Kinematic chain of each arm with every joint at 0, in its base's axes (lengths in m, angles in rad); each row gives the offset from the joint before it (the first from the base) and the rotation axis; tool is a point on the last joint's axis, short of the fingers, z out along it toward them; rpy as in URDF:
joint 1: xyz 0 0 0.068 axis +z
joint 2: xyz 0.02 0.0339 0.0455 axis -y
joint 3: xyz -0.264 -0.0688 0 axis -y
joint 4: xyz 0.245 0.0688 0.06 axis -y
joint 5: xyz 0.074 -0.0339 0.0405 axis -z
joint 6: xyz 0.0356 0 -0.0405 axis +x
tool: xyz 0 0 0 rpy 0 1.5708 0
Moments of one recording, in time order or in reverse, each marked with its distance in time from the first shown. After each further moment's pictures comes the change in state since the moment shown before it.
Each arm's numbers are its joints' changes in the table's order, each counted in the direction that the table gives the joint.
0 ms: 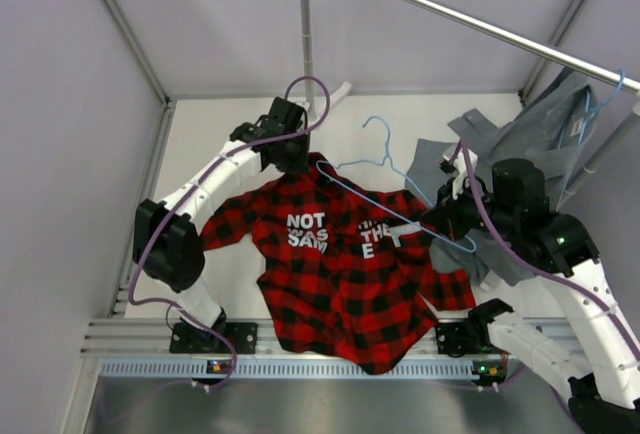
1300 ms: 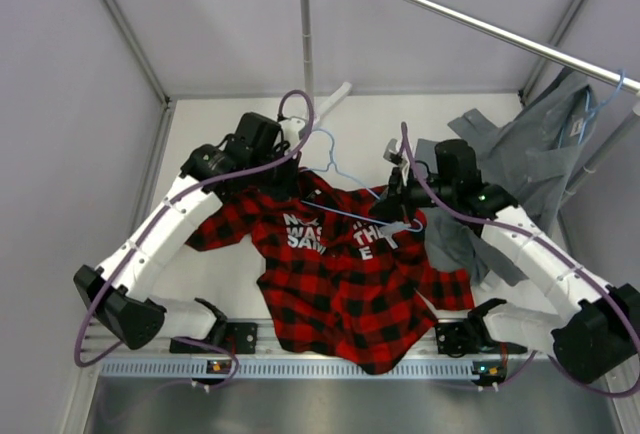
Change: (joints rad) left arm -0.091 0.352 -0.055 -0.238 0.155 0.162; right arm 0.053 -0.327 -0.201 0.549 -0.393 -0.036
